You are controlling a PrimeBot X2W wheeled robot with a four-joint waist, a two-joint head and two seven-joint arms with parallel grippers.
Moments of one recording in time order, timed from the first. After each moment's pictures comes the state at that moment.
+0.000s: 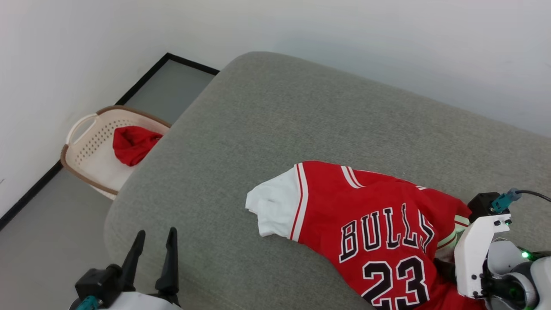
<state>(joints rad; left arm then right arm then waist) -0.01 0.14 0.00 0.22 -0.35 -0.12 -0.26 -0.27 -0.31 0.13 0.28 0.53 0.13 0.89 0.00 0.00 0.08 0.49</state>
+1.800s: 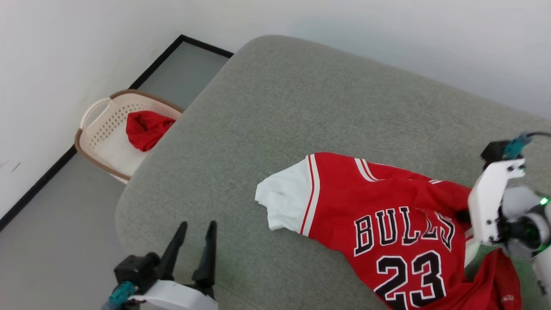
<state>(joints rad) -0.08 0.09 -0.13 0.28 -0.41 -0.13 -0.26 -0.55 -0.40 0.24 0.48 0.57 0.13 0.94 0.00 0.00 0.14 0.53</state>
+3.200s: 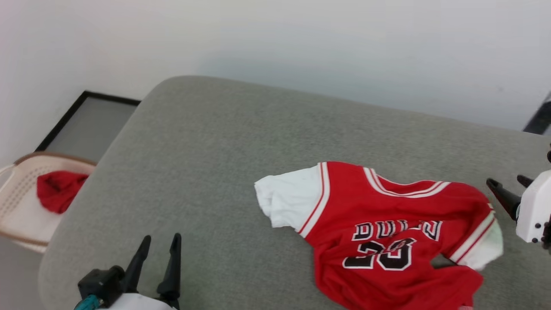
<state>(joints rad) -0.03 0.19 -0.07 0.27 -0.43 -0.13 -0.26 -0.43 -0.53 0.16 0.34 0.60 0.13 0.58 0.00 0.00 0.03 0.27</state>
